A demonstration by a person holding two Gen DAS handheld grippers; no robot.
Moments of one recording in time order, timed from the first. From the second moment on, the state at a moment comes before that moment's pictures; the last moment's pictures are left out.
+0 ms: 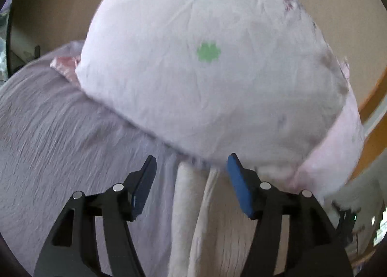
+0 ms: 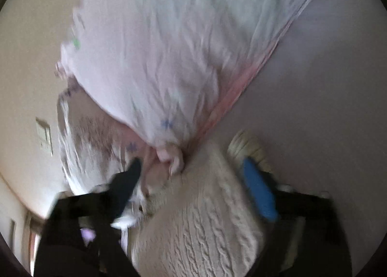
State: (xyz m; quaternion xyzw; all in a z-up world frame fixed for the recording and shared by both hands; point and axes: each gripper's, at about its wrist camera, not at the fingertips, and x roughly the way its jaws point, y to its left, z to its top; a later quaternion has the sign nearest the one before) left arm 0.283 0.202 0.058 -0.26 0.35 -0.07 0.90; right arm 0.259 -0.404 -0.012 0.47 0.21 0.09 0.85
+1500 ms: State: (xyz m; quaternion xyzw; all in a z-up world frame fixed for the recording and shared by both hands) left arm 0.264 -0.022 0.059 -0.31 0.42 -0.28 0.81; right arm 0.266 -0.439 -0.020 0.43 0.35 0.17 0.82
